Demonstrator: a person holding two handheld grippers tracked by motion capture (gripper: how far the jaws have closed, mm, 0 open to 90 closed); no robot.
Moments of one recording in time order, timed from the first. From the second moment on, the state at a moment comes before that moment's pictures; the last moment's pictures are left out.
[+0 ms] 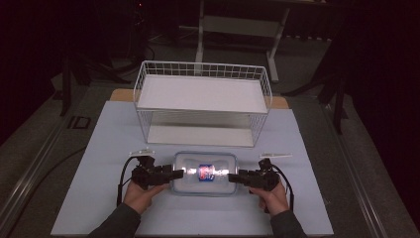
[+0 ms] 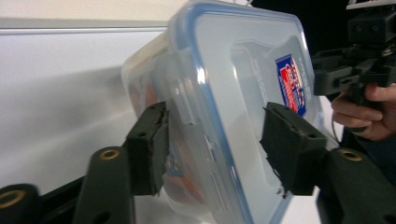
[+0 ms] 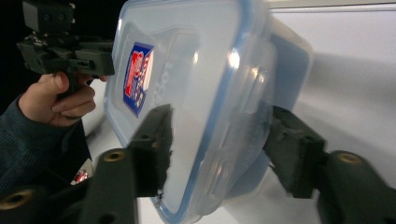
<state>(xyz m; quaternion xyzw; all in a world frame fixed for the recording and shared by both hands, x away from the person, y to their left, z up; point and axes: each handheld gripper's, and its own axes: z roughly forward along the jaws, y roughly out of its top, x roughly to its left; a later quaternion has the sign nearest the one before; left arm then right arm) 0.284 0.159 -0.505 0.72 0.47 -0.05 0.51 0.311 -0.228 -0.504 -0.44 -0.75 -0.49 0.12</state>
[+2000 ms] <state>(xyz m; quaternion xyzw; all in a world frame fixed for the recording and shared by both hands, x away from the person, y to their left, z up) 0.253 0.168 -0.484 0.71 0.45 0.00 0.54 0.280 -0.220 -0.481 -0.40 -0.74 -0.54 0.04</state>
